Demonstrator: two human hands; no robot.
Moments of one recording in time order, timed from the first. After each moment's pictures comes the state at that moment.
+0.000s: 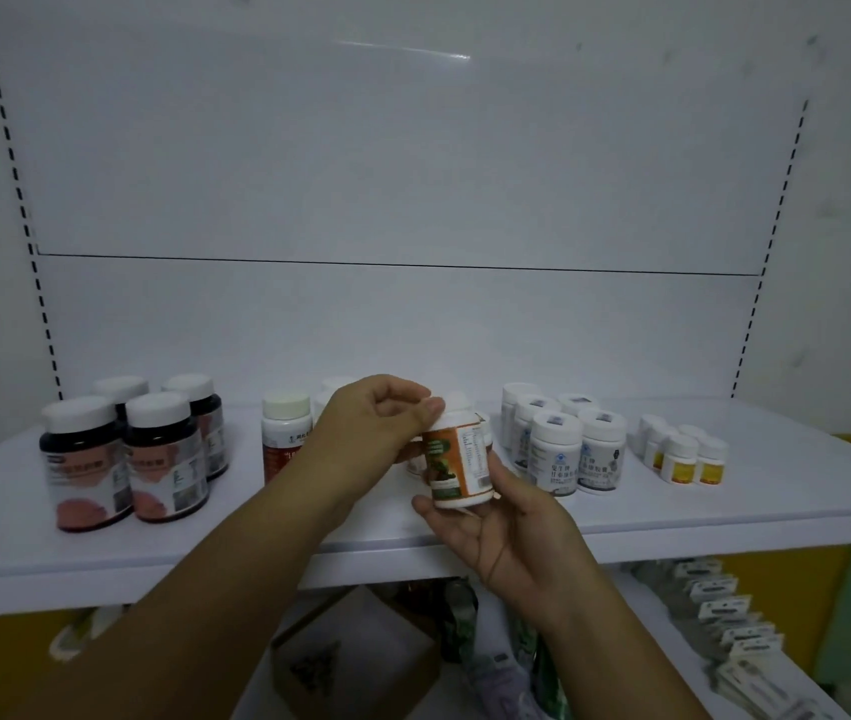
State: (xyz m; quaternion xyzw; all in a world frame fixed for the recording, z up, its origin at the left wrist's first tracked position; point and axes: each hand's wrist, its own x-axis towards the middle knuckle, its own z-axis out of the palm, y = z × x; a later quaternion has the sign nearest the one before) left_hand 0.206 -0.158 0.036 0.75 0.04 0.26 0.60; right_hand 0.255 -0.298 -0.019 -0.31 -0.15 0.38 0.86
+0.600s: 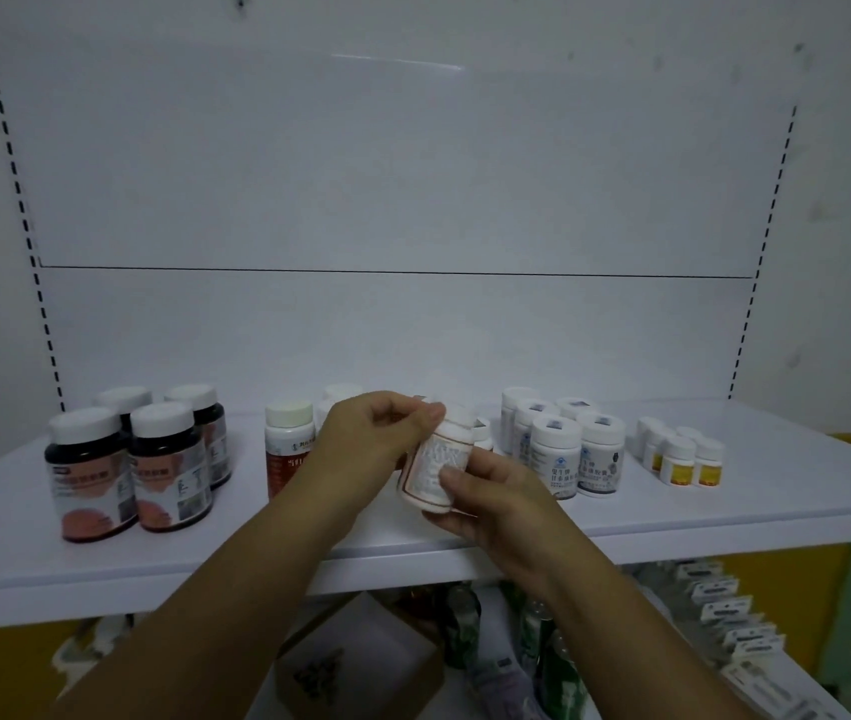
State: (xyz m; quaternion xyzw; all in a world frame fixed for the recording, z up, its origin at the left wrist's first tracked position) left_hand 0.204 -0.157 0.033 0.73 0.03 0.27 0.62; right_hand 0.267 -0.289 -0.012 -0.50 -0.30 0.27 0.77
